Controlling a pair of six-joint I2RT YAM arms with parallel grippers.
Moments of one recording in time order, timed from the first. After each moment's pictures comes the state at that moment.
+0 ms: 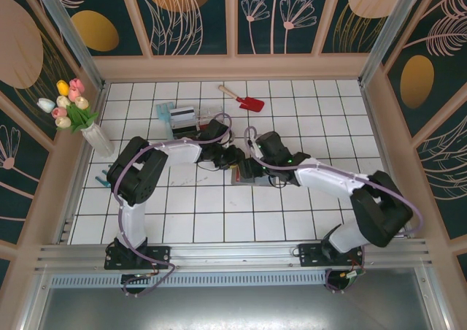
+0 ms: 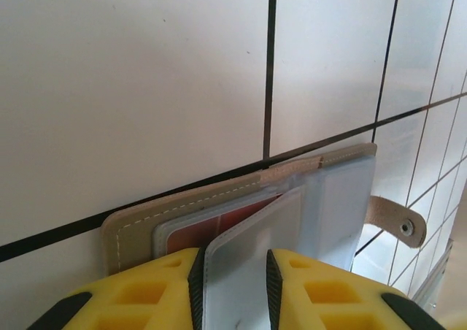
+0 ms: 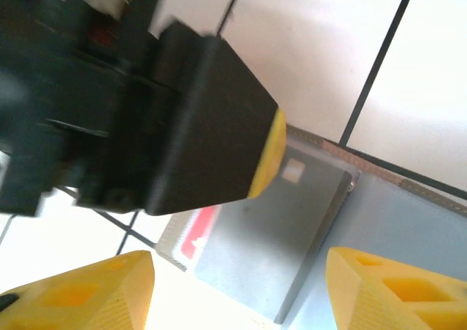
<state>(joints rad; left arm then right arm) -0.62 1.99 1.16 -0.14 0.51 -0.85 0.72 1.44 0.81 -0.22 -0.10 0.34</state>
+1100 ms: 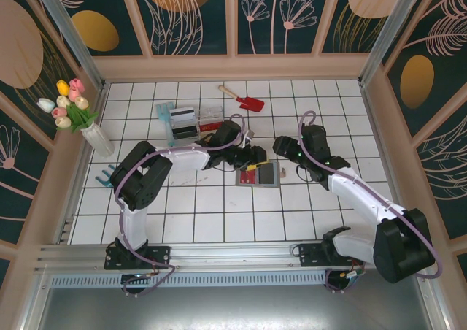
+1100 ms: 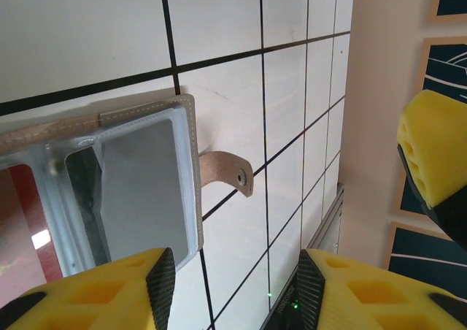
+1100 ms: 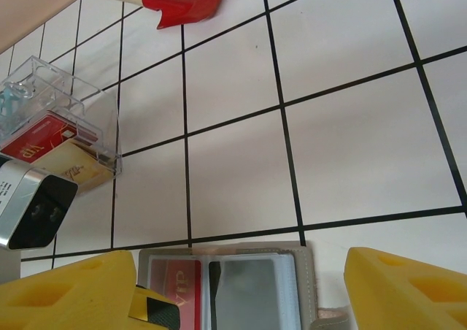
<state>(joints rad) -0.73 1.97 1.17 0.11 0.66 -1.02 0.39 1.17 0.69 -0.20 -0.03 0.63</state>
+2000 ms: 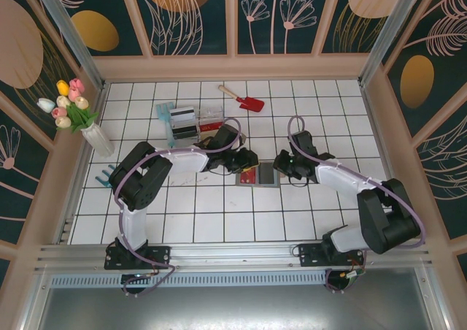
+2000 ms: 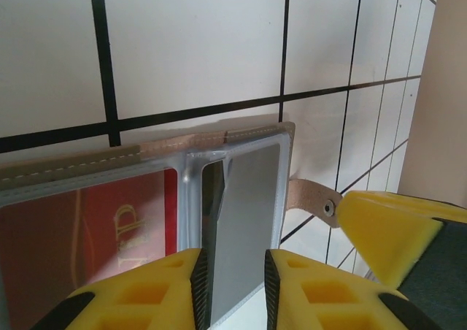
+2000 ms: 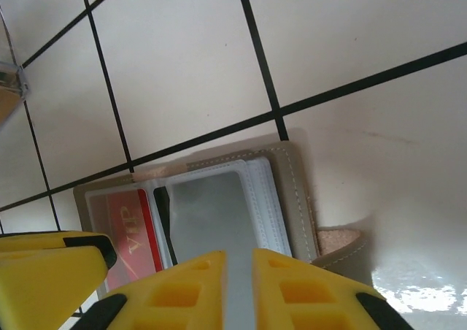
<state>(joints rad) -0.73 1.97 1.12 0.04 0.49 -1.03 0.43 1.39 0.69 -0.27 -0.16 0.79</state>
